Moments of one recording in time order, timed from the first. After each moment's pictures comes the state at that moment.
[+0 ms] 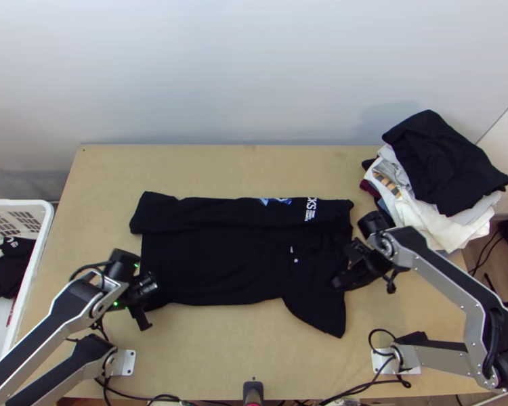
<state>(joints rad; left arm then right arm) -0.38 0.88 0.55 -0.85 0.03 0.64 0.30 1.39 0.80 -1.01 -0.43 -0.11</state>
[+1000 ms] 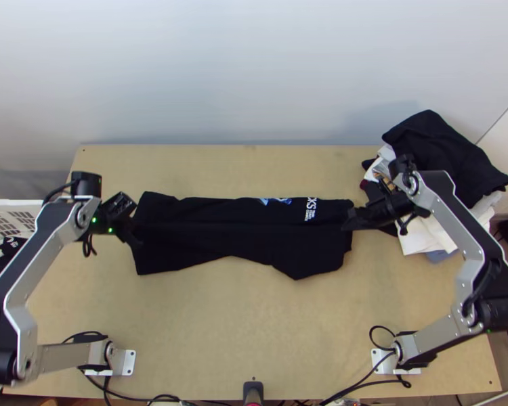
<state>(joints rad) 0.05 1.41 1.07 -0.76 0.21 0.74 0.06 1.68 1.33 -1.13 -0.61 -0.13</state>
